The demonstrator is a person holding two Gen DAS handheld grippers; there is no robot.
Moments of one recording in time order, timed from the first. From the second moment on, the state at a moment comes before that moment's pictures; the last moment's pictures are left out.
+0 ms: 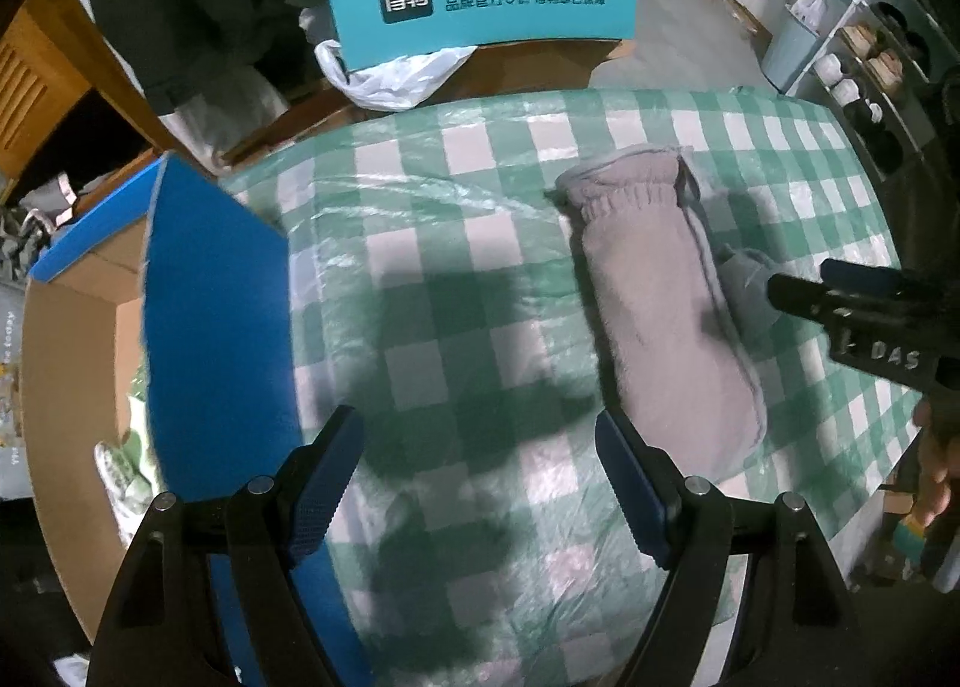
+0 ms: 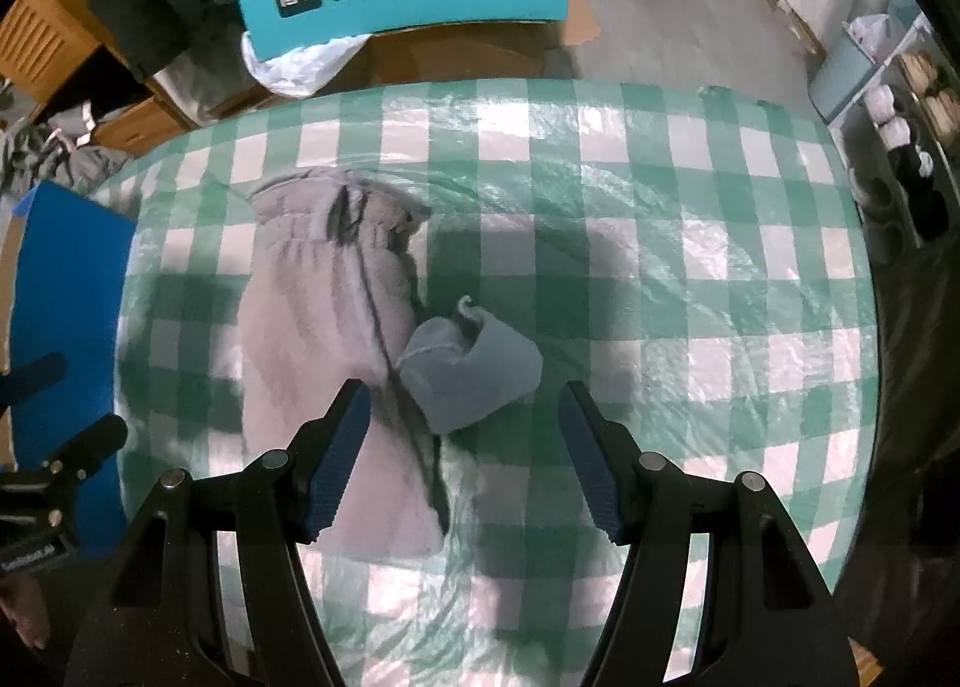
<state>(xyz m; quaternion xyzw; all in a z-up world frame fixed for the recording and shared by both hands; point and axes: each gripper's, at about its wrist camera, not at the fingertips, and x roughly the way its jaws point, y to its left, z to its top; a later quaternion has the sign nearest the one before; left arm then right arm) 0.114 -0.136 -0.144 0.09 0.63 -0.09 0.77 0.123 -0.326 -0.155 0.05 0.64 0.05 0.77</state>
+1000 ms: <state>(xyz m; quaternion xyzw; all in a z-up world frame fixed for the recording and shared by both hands) 0.133 -0.146 -0.181 0.05 0.66 -0.09 0.75 0.138 -0.330 -0.213 0.06 0.67 0.04 0.74</state>
